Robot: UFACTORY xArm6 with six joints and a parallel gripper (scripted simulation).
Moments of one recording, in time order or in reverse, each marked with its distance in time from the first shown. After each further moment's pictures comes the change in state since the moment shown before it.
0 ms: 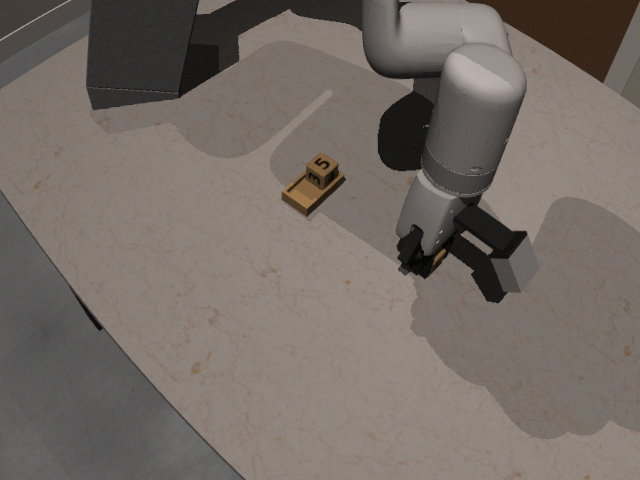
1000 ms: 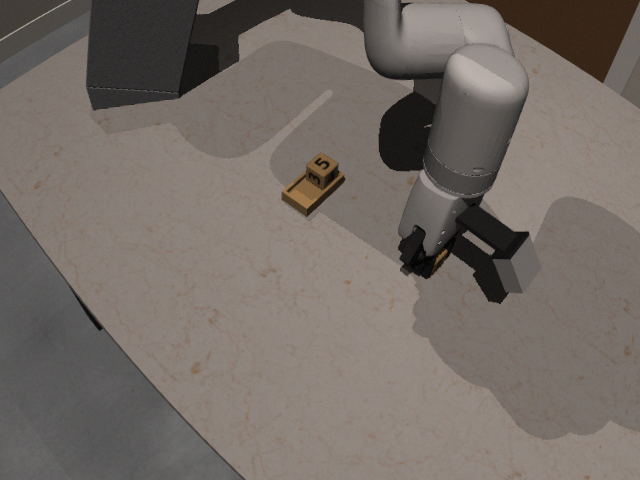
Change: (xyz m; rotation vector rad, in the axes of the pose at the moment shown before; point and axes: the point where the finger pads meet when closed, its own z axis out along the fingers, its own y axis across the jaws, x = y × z) arm 0.002 -0.001 0.000 0.000 0.000 0.000
